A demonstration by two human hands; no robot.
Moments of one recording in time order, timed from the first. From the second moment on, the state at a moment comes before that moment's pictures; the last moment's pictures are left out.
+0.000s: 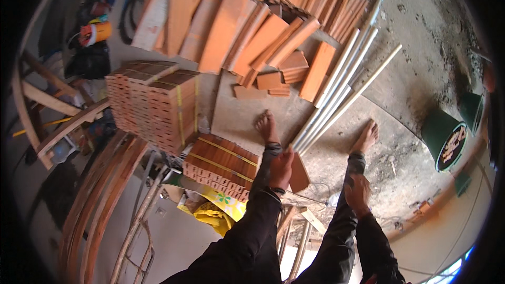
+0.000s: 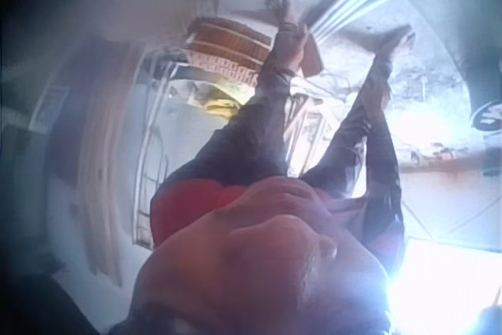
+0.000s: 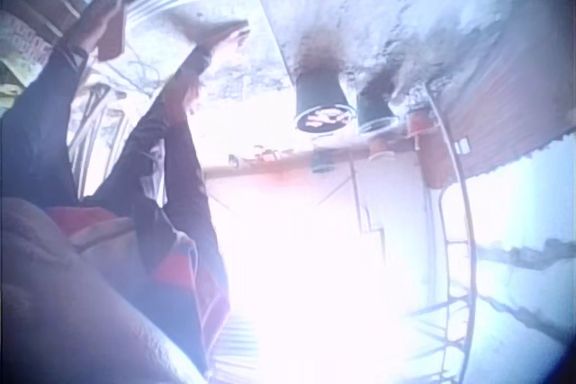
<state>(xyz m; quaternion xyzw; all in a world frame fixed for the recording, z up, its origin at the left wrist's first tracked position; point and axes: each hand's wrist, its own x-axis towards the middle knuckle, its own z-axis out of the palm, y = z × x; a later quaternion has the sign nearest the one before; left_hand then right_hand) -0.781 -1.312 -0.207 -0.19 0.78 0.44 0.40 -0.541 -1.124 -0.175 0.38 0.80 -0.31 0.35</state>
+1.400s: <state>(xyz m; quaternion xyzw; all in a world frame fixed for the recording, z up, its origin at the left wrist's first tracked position) -0.864 -1.283 0.184 -0.03 0.45 0.74 0.49 -0.824 -1.169 0.255 0.01 0.90 -0.44 0.00</state>
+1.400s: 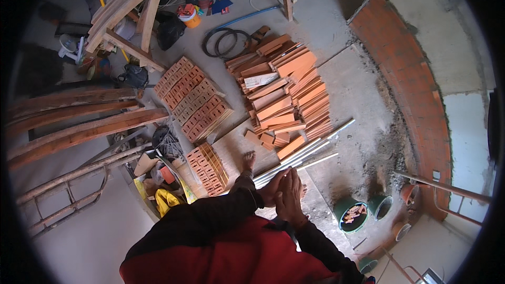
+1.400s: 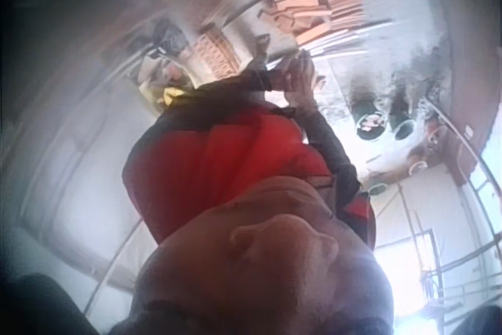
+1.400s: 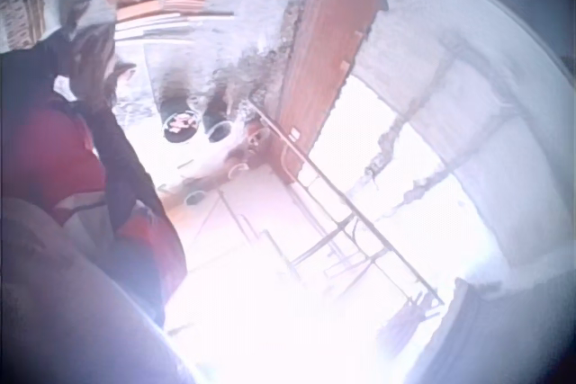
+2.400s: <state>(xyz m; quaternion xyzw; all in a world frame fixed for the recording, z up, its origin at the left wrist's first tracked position) -0.912 -1.321 0.294 -0.03 0.30 0.82 0.49 -0.860 -1.160 0.348 -0.09 0.91 -0.40 0.04</state>
